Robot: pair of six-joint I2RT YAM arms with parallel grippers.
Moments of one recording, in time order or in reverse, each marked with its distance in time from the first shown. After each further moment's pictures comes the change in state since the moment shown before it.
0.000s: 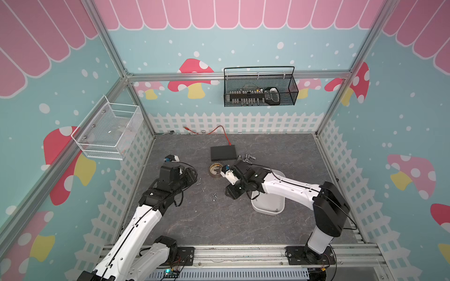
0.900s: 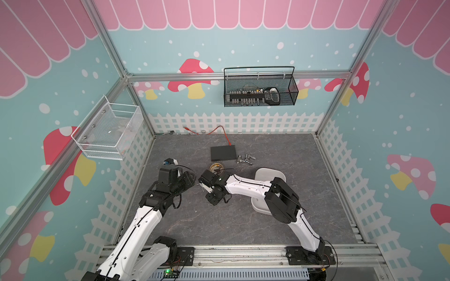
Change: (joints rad) left arm 0.051 0.004 -0.032 0.010 0.047 0.042; right arm 0.125 0.462 0.467 -0.206 0.177 -0.020
